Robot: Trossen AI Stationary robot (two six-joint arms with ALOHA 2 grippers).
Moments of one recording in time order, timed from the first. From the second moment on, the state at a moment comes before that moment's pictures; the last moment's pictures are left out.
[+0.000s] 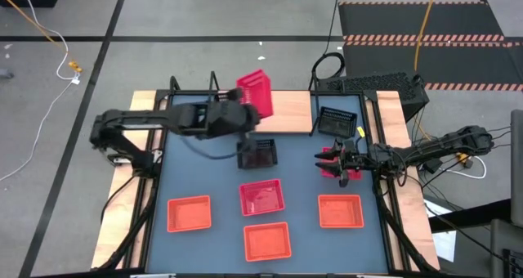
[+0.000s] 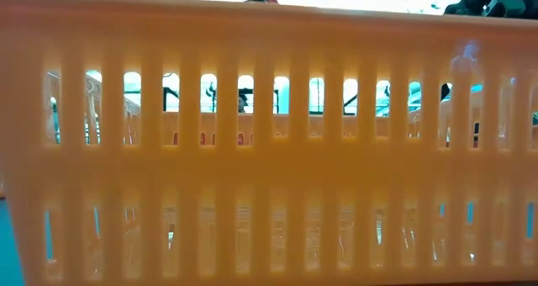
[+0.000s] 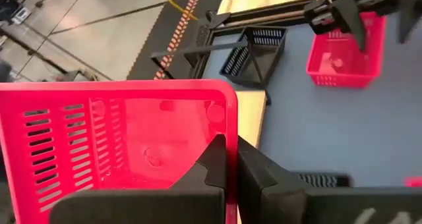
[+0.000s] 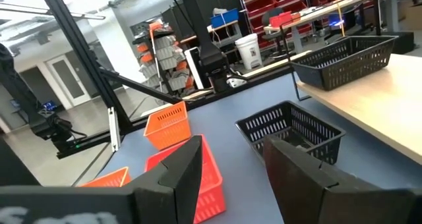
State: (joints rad) left arm 0.03 1.56 1.60 -0.65 -0.45 0.20; right arm 0.13 0.67 0.01 0.66 0.16 0.37
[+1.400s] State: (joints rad) left arm 0.28 1.96 1.60 -0.66 -0.20 0.26; right arm 0.13 0.67 0.01 0.61 0.16 0.35
